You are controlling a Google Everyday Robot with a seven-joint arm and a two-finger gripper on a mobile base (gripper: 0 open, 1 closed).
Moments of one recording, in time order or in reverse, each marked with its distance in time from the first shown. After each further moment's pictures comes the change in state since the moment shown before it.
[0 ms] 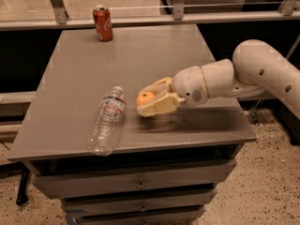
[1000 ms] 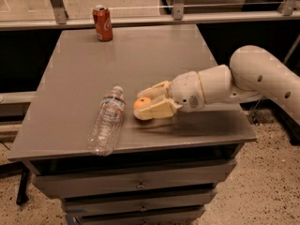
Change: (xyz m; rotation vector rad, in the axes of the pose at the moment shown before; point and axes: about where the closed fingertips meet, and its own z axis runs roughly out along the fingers) arm 0.008 0.010 0.010 0.013 0.012 -0.016
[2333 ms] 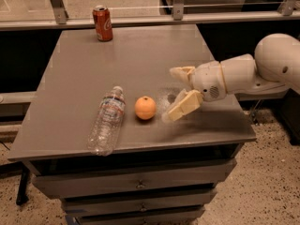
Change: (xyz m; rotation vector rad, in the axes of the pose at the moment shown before) arm 0.006 -0.031 -0.051 0.124 0.057 -0.024
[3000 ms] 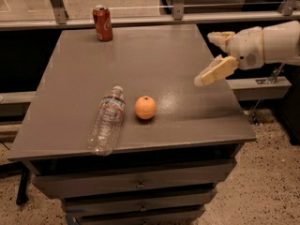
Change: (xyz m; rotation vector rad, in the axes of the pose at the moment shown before) arm -0.018 -0.087 -0.102 0.239 0.019 -0.088
